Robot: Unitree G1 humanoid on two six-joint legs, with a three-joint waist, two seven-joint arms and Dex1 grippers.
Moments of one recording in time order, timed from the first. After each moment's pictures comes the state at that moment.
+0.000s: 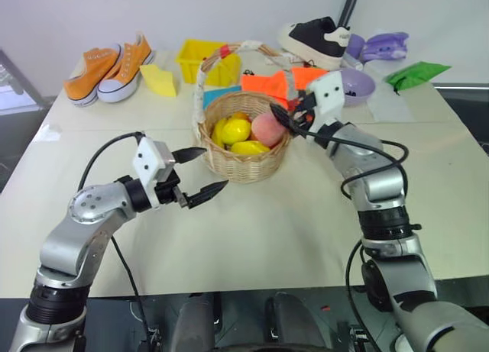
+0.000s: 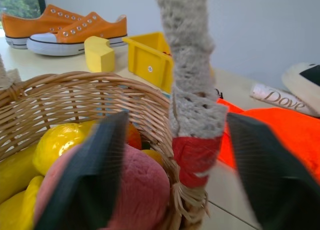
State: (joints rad) left arm -0.22 0.63 0.07 -0.45 -0.53 0.47 -0.76; right arm -0.73 -0.31 0.02 0.09 0.21 0.44 0.38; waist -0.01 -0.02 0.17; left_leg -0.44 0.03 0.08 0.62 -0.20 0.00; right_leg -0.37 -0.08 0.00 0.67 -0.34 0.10
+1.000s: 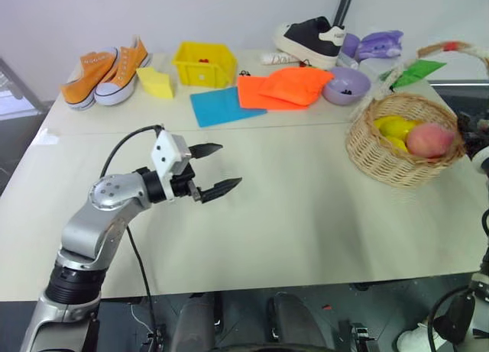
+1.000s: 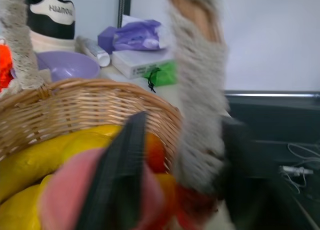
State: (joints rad) left arm -0.33 0.58 -0.02 -0.36 -0.51 0.45 -0.81; right arm -0.39 -0.72 -0.59 0.11 0.28 0.46 0.33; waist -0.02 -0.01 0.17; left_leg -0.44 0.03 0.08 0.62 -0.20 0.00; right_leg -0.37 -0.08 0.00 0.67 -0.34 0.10
